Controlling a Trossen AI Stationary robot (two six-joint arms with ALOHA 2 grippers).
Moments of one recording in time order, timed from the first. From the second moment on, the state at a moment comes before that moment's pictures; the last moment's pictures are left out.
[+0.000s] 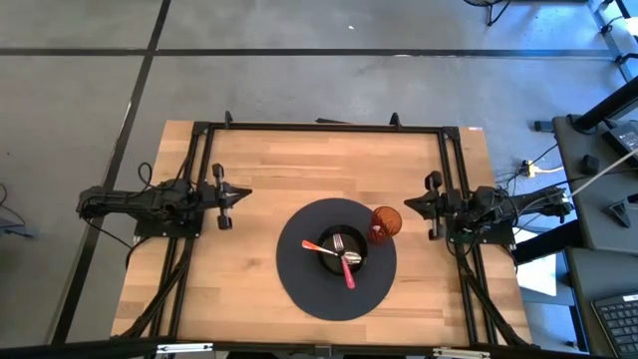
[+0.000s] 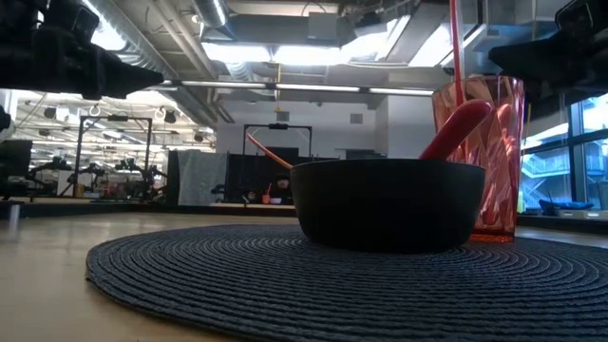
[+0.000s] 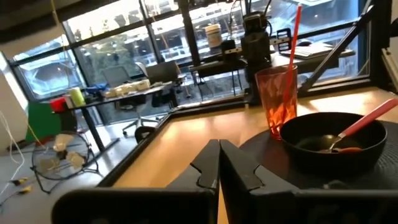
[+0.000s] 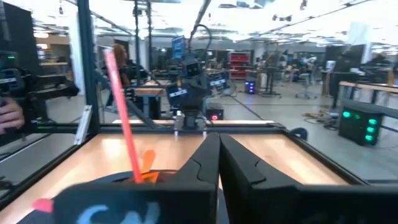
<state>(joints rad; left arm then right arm) -0.02 0.00 0.01 0.05 -0.26 0.24 0.19 0.01 0.01 0.16 0.25 -0.06</state>
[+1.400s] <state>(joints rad) -0.02 0.00 0.01 0.05 -0.24 0.19 0.19 0.01 0.01 0.15 0.30 -0.06</state>
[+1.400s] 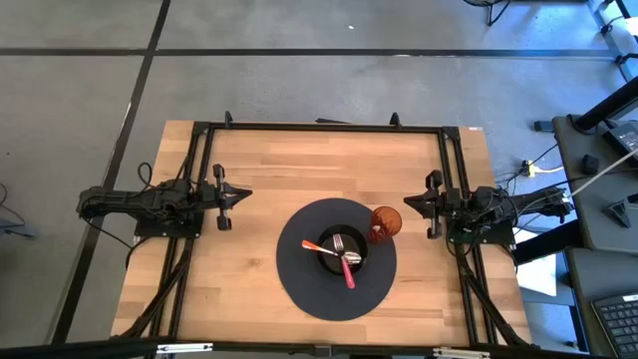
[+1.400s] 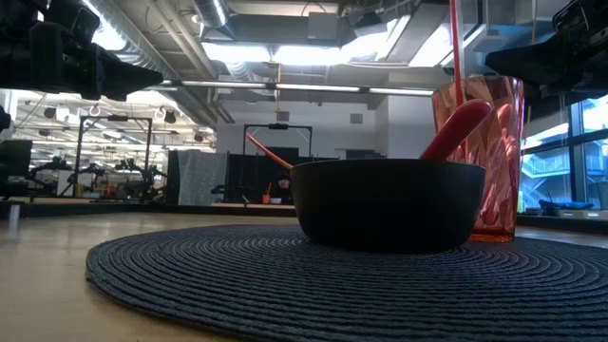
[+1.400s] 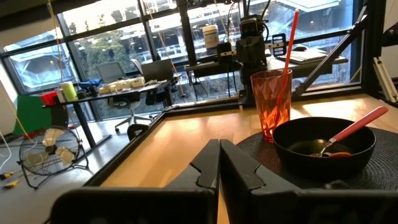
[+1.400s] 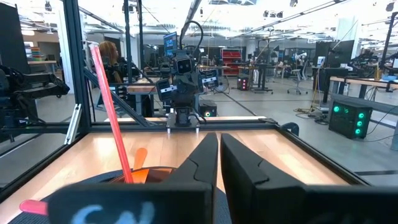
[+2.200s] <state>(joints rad) -0.02 0.00 0.01 0.05 -0.24 0.19 0.19 0.01 0.01 0.15 0.30 -0.05</state>
